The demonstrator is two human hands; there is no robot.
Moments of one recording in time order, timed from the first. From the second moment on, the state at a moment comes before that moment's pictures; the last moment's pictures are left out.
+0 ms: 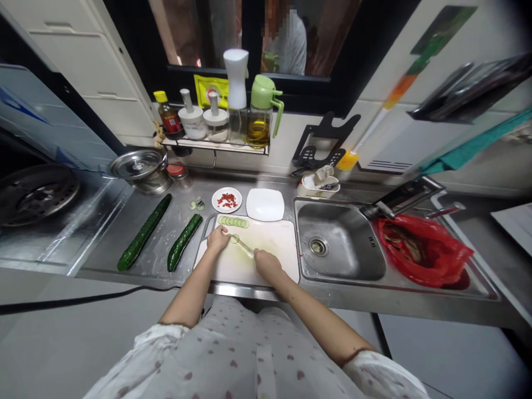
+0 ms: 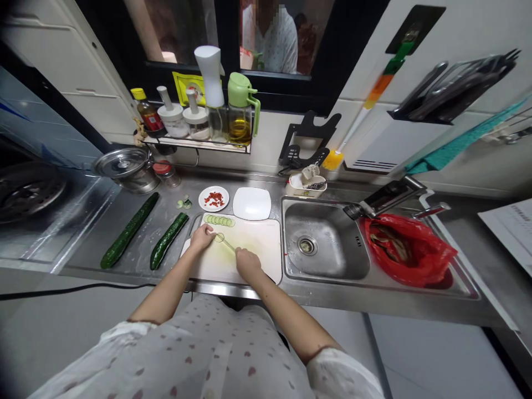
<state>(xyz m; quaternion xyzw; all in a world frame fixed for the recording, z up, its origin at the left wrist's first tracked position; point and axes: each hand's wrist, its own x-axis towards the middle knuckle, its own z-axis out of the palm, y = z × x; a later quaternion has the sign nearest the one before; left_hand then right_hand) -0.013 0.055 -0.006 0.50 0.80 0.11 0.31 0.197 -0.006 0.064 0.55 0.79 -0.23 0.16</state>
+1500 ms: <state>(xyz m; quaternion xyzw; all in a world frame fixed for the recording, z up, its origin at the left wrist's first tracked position) -0.007 0.047 0.008 0.49 0.81 0.18 0.28 0.249 -0.038 0.050 0.67 0.69 -0.25 0.08</state>
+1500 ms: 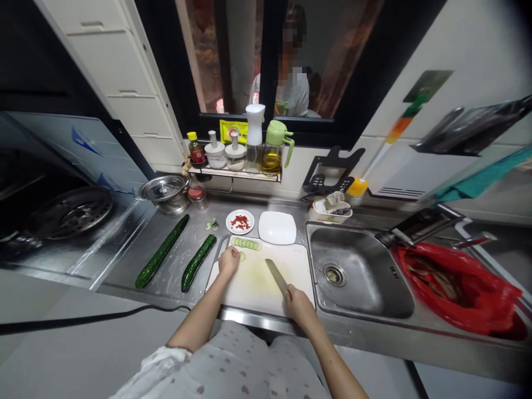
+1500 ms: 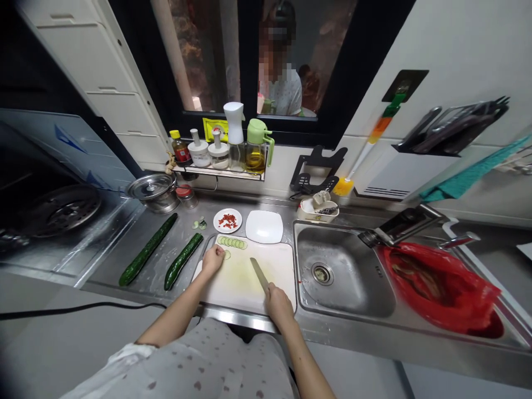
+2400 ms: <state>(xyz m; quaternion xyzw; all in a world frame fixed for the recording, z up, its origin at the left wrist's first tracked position) 0.040 0.090 0.012 0.68 0.71 0.08 0.17 0.242 -0.031 0.056 0.70 0.65 -0.28 0.11</state>
